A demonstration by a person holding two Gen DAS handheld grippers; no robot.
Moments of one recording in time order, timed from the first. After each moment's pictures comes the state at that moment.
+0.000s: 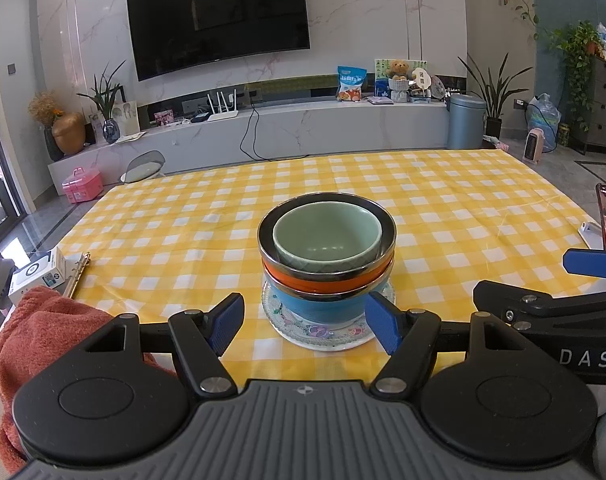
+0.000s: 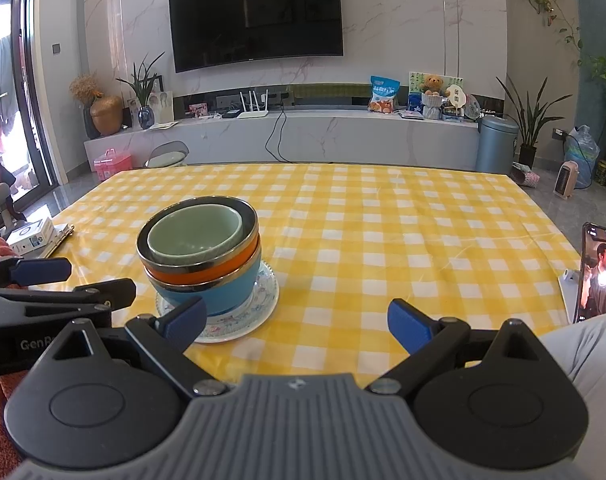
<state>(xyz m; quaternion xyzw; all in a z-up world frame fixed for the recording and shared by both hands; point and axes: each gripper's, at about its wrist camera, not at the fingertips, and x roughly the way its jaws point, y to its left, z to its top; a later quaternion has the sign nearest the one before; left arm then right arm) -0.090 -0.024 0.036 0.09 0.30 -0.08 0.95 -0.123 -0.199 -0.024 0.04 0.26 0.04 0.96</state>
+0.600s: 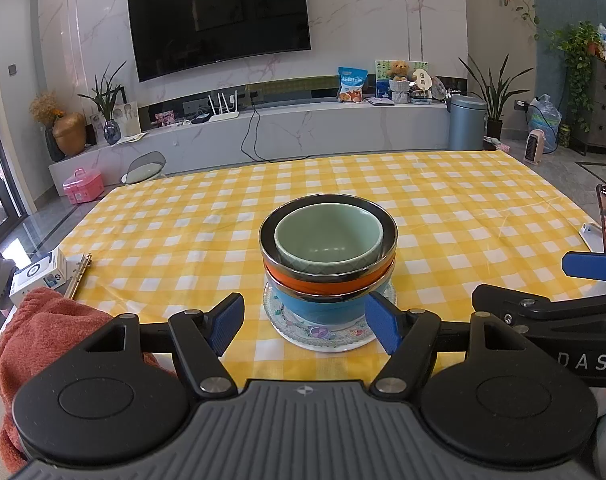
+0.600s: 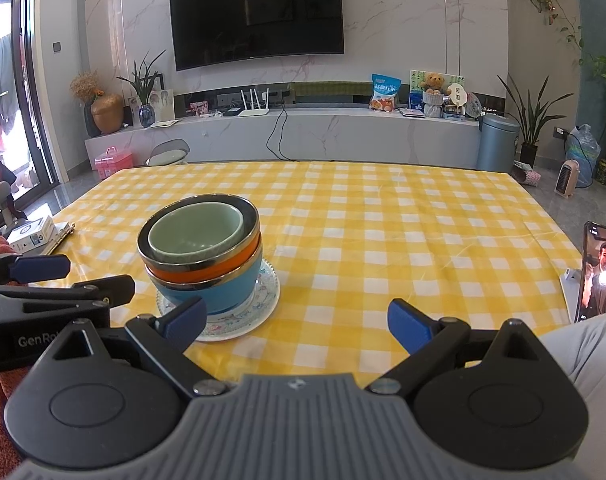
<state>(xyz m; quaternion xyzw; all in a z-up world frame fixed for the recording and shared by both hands) -0.090 -0.025 0.038 0.09 0.30 -0.08 0.95 -0.123 -0.199 -0.026 0.04 0.26 0.04 0.96</state>
